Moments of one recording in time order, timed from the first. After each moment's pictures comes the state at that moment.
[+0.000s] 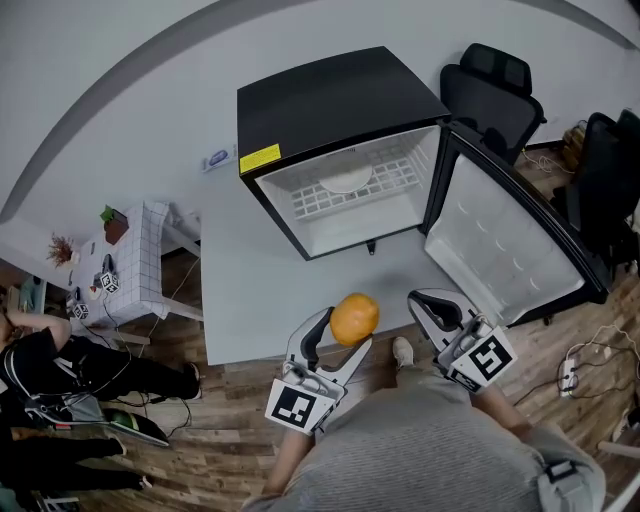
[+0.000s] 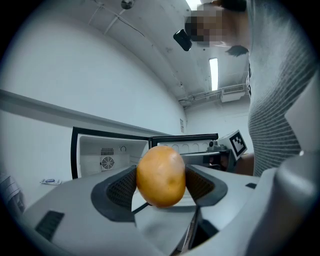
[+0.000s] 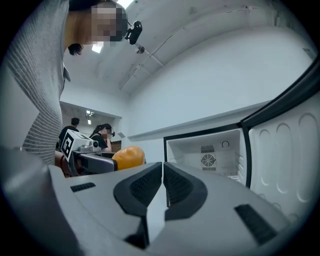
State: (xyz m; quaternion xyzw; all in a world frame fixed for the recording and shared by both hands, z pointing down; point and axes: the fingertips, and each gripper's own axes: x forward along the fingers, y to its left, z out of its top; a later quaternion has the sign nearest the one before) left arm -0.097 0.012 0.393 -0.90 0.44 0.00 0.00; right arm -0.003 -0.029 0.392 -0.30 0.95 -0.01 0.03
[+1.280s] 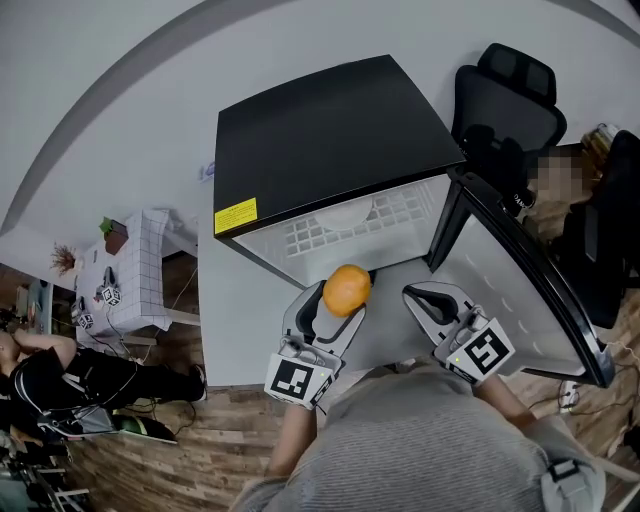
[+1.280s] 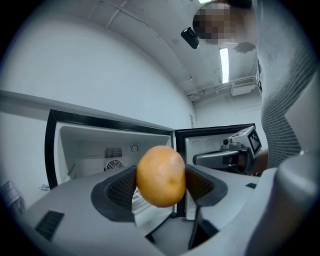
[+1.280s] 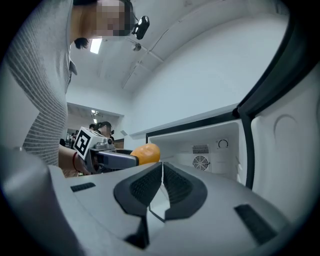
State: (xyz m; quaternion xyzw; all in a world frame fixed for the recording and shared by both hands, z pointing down) left arm -0.098 -0.160 0.411 -0.88 0.48 -0.03 -0.01; right arm 0.002 -0.167 0.396 -0.26 0.97 0.00 0.03
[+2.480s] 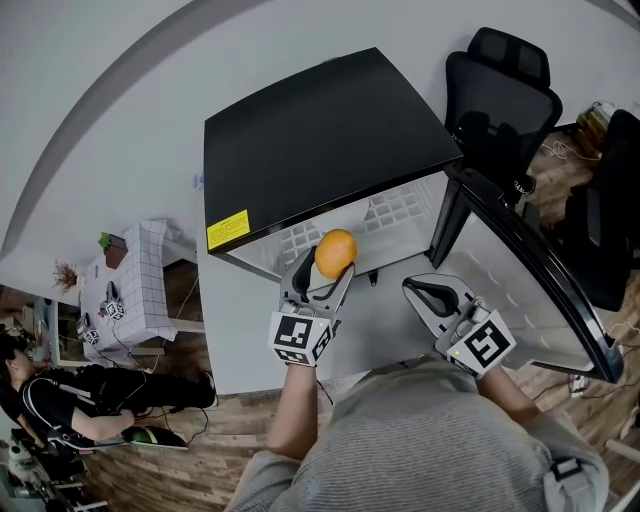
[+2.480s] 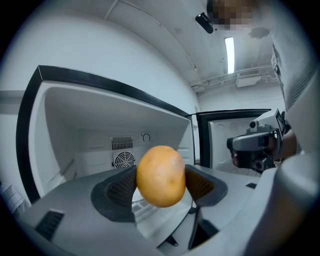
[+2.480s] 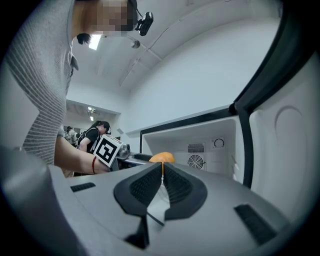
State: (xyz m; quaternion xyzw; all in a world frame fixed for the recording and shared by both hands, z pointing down) left arm -0.126 -0.248 0.451 -0.86 0.50 -0.07 -0.02; right arm -0.003 -0.183 0.410 -0.27 0.96 0.00 0.01
